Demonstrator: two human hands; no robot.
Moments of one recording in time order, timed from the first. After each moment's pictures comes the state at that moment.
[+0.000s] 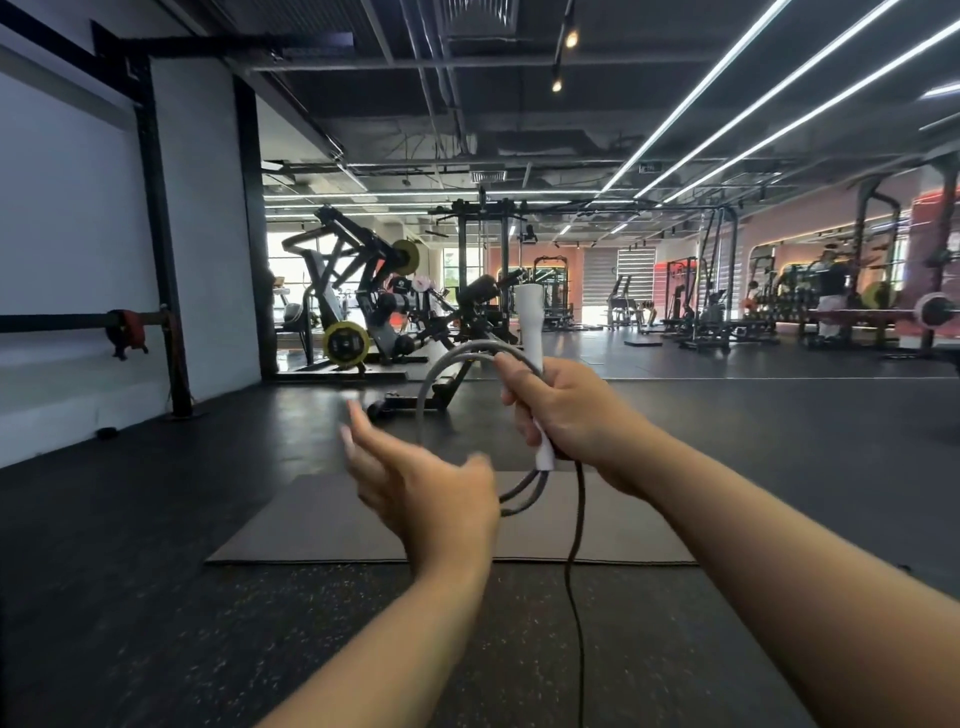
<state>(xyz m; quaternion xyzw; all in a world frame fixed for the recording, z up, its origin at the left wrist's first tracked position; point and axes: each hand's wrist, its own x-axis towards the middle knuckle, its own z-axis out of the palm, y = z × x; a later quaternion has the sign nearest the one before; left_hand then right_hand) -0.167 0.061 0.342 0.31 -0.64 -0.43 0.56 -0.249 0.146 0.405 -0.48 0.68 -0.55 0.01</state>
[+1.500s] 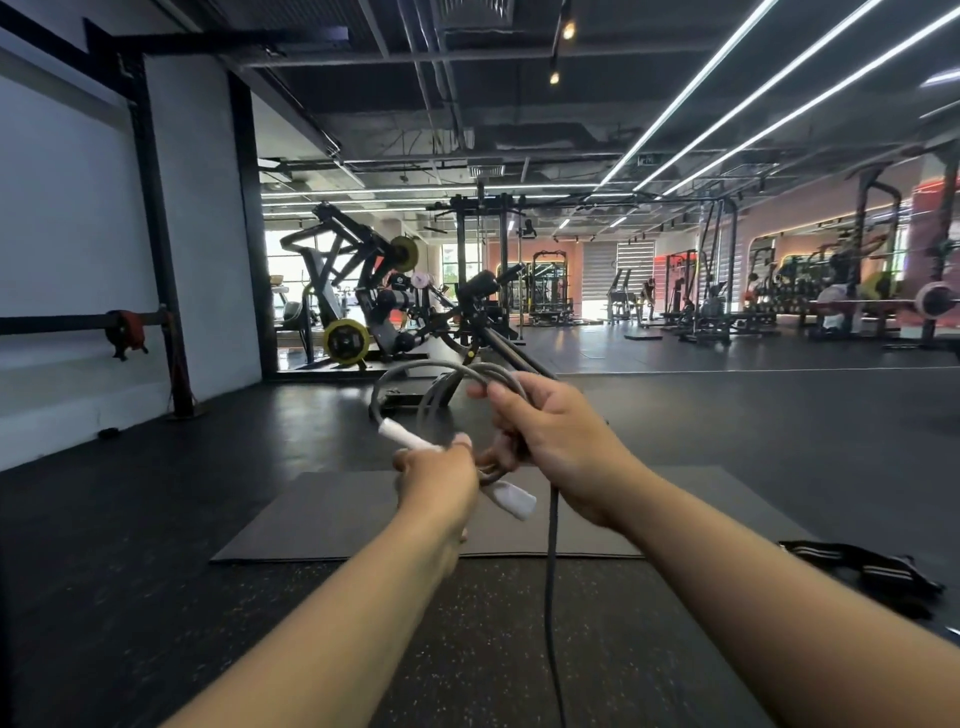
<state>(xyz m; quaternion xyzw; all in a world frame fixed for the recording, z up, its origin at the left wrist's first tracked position) -0.174 0.037 0.351 0.36 -0.60 -0.63 0.34 -0.242 0.128 0.376 -0.47 0.57 -0.66 0.11</state>
